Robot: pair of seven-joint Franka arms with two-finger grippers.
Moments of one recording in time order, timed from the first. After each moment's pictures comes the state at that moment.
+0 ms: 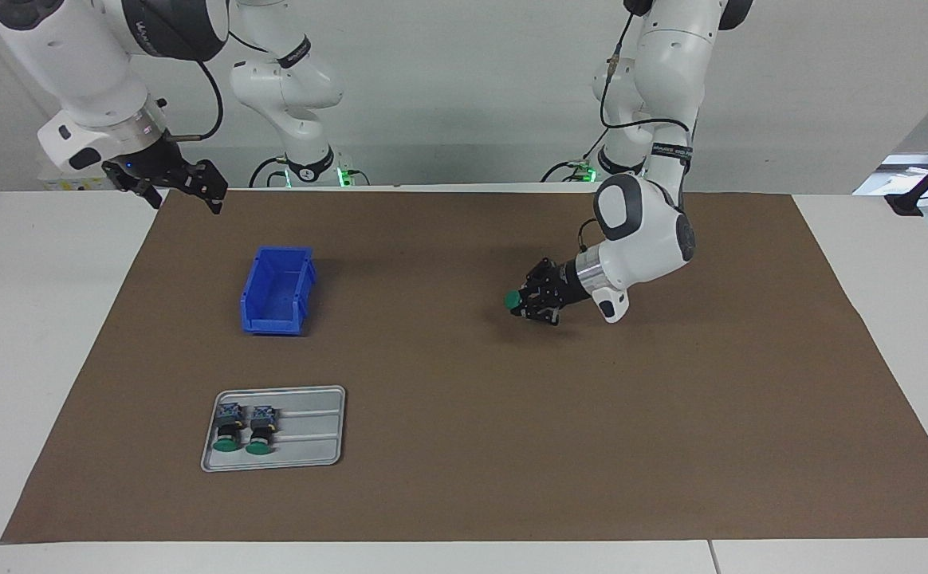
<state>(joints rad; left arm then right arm) -0.45 0.23 0.00 -2.09 -1.00 2.19 -1.19 -0.02 -0.06 -0.04 -1.67 -0.05 1.45 0.05</state>
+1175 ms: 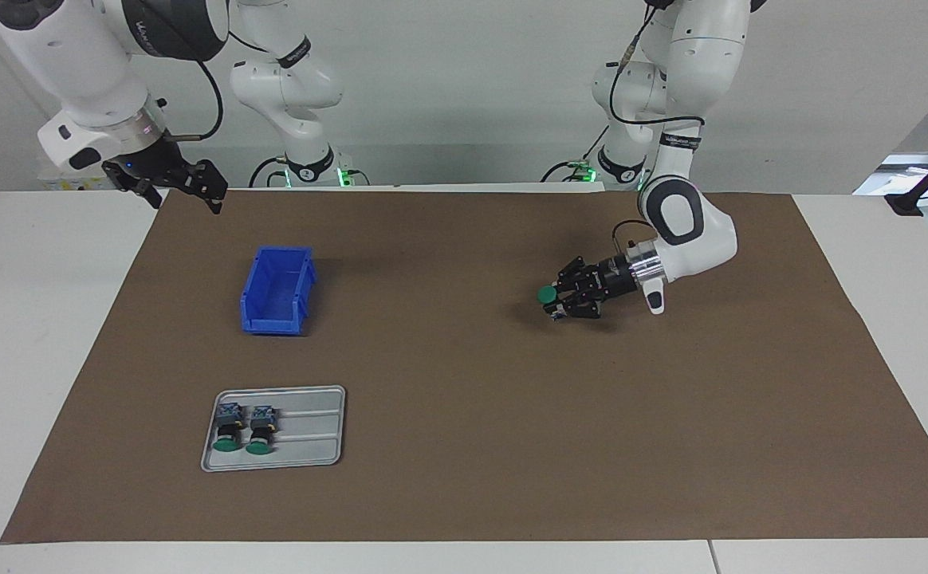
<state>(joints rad) -0.29 0.15 0.00 -2.36 -1.55 2.11 -0.61 -0.02 -0.06 -0.04 -1.67 -0.05 1.45 0.04</state>
